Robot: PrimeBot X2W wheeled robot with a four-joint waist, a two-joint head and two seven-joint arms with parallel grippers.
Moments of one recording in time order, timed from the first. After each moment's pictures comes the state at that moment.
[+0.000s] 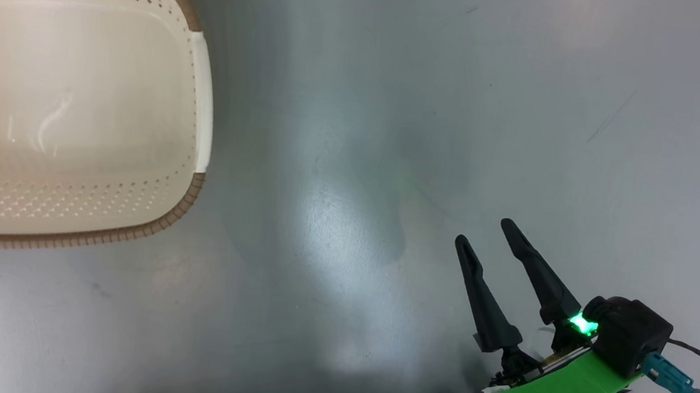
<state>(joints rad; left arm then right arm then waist) -1.55 0.21 -0.16 0.82 -0.15 0.09 -0.17 -0.21 -0.19 0.33 0.02 0.45 0.13 -0.26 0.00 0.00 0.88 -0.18</state>
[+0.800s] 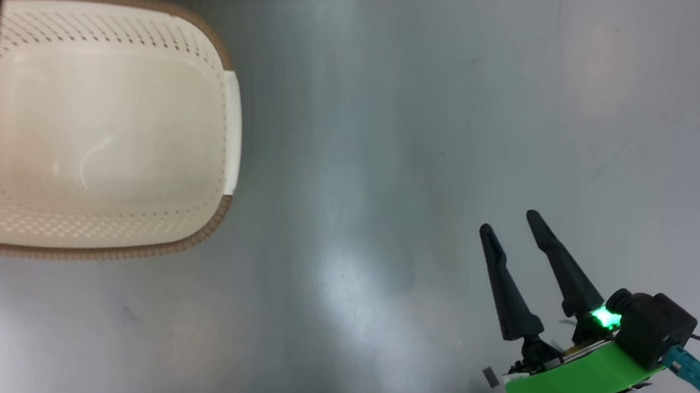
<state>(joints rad) -1.45 0.16 -0.14 0.93 -0.22 0.11 -0.25 -0.22 -0.20 0.29 0.03 0.45 0.13 -0.26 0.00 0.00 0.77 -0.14</state>
